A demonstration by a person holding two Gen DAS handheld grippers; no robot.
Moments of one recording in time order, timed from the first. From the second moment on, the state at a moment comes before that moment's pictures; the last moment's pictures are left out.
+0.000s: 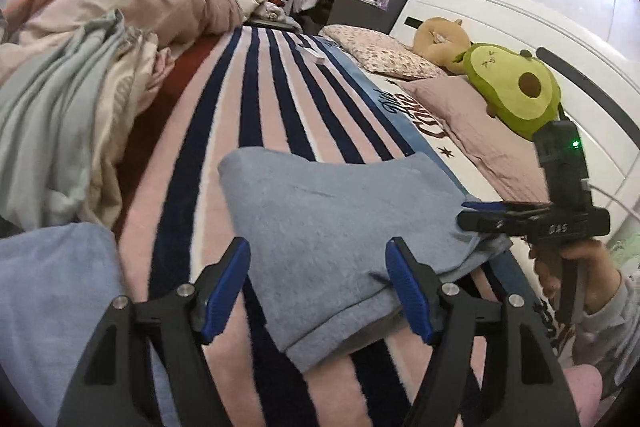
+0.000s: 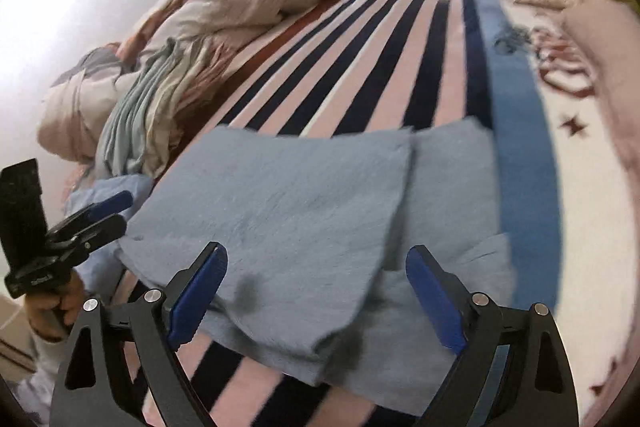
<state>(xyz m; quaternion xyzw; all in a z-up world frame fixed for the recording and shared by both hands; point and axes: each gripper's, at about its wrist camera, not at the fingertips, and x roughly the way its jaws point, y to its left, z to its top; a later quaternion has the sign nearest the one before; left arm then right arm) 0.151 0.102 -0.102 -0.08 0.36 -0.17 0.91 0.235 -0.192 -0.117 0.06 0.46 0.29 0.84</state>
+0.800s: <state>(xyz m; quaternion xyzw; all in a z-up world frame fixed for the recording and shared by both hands) 0.161 0.095 -0.106 -0.13 0.37 -0.21 0.89 0.214 -0.216 -0.114 -0.07 0.42 0.21 0.88</state>
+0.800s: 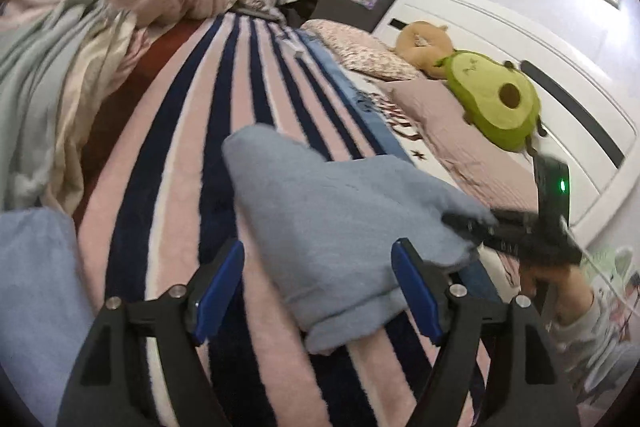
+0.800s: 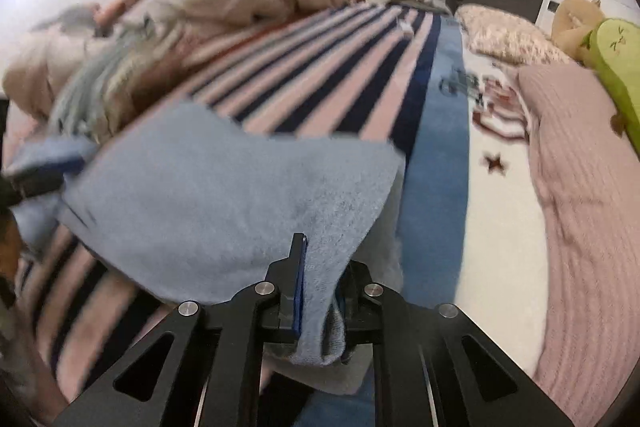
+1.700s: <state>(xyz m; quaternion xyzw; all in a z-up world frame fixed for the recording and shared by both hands) 0.214 0.071 -0.155 -0.20 0.46 -0.20 0.84 0.255 -0.273 -0.159 0.14 0.48 0.31 0.81</state>
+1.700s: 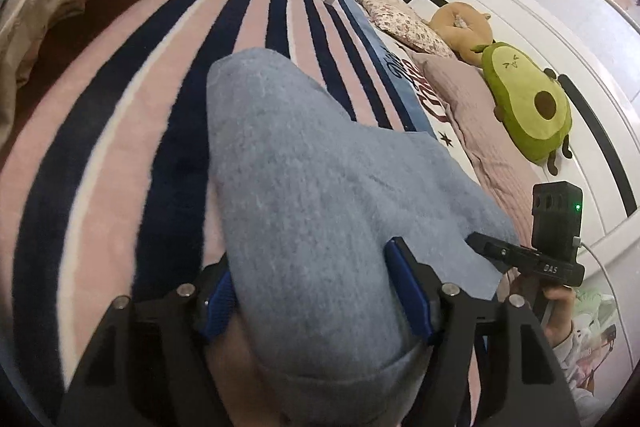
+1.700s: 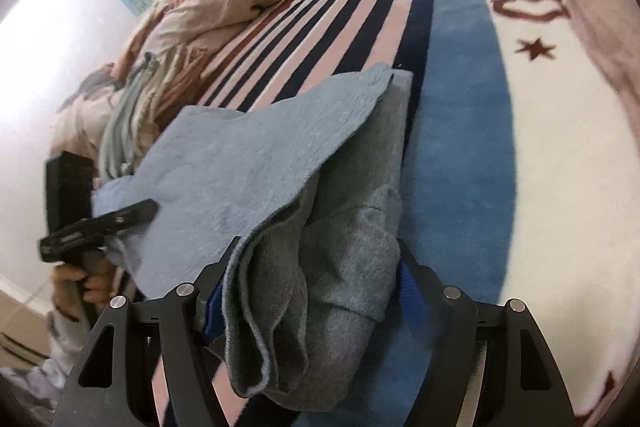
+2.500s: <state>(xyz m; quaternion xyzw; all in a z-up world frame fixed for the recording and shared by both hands) 0.135 0.117 -0.045 -0.16 0.34 -0.17 0.91 0.190 -0.216 -0.067 0.10 0.39 0.36 0.84</state>
